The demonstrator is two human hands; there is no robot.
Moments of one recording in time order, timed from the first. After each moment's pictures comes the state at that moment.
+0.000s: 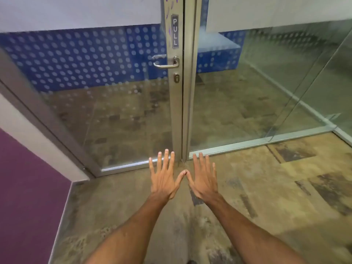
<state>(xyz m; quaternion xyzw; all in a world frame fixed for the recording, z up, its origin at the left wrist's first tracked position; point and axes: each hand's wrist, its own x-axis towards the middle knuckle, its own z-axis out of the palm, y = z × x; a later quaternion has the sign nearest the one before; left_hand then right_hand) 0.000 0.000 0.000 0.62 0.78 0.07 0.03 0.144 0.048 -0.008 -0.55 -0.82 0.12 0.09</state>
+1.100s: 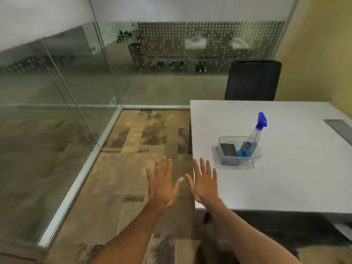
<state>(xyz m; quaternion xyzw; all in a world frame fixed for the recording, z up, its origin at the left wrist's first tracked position) 0.396 -0.091 0.022 0.96 0.26 0.02 0.04 0.488 -0.221 0.011 -0.95 -0.28 0.03 0.14</state>
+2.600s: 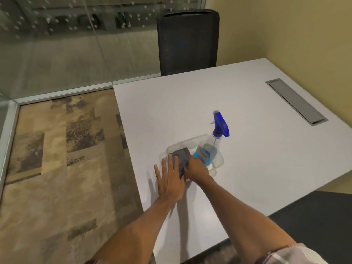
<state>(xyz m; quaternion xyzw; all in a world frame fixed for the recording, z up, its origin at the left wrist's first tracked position) 0.731 -0.163 -0.099 0.99 0.10 -0.09 0.08 0.792 -0.254 -0.052 -0.95 -0.04 0.23 0.21</state>
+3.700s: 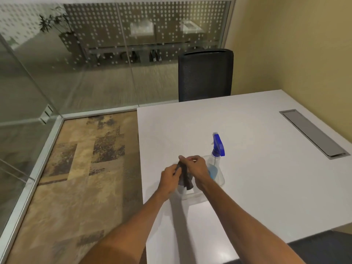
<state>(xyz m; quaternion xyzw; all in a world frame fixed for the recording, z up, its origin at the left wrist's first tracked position) 0.747 -0.152 -0.014 0.79 0.20 -0.01 0.59 0.801 -0.255 0.023 -0.75 0.09 0.18 0.63</state>
